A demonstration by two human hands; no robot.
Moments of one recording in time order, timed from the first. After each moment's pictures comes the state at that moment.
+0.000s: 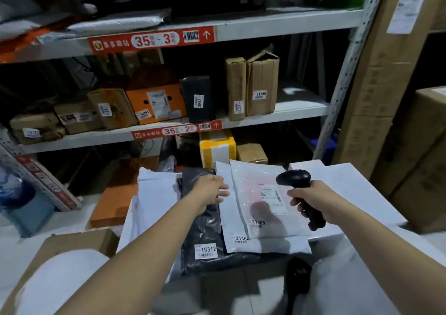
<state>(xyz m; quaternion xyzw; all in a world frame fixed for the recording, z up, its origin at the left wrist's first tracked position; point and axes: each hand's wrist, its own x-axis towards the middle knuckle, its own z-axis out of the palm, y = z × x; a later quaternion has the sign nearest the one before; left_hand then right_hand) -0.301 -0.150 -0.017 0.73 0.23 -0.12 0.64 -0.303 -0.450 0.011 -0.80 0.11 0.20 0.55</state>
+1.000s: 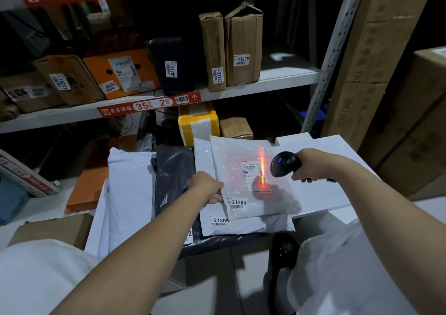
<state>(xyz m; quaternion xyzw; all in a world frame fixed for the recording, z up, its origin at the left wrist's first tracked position) -0.285 -0.211 -0.080 0.80 0.31 -0.16 0.48 -0.246 -0.496 0.004 -0.95 -0.04 0.26 0.16</state>
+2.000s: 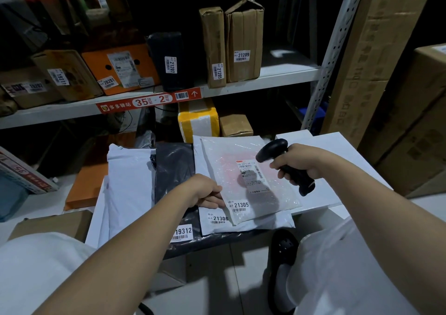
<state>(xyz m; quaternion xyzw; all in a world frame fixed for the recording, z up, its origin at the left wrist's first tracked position) -0.299 -0.193 -0.075 0.74 0.26 -0.29 0.54 -0.248 -0.464 0.001 -0.82 0.08 0.33 0.46</state>
